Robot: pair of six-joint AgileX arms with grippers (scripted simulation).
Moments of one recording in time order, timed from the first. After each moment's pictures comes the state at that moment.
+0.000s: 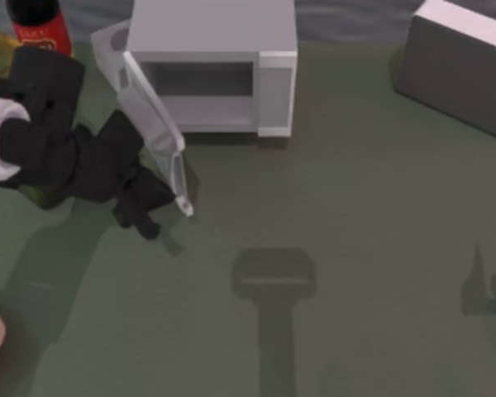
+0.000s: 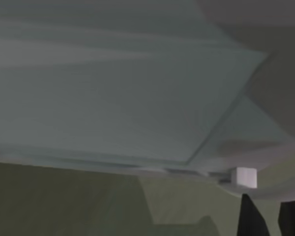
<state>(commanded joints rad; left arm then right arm) -0.25 1.73 0.98 -0.27 0.49 0.62 0.00 0.00 0.00 0.00 0.00 0.00</state>
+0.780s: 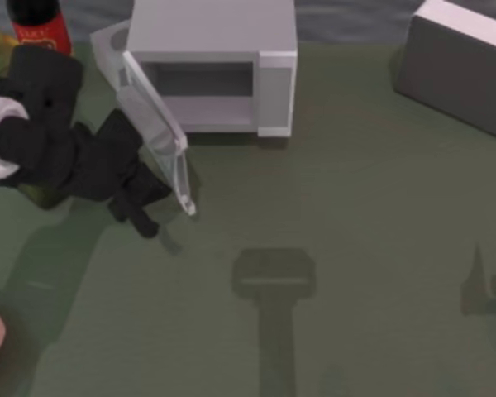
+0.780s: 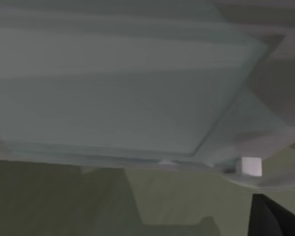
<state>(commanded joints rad) -0.25 1.73 0.98 -0.28 0.49 0.63 0.00 0.00 0.00 0.00 0.00 0.00</state>
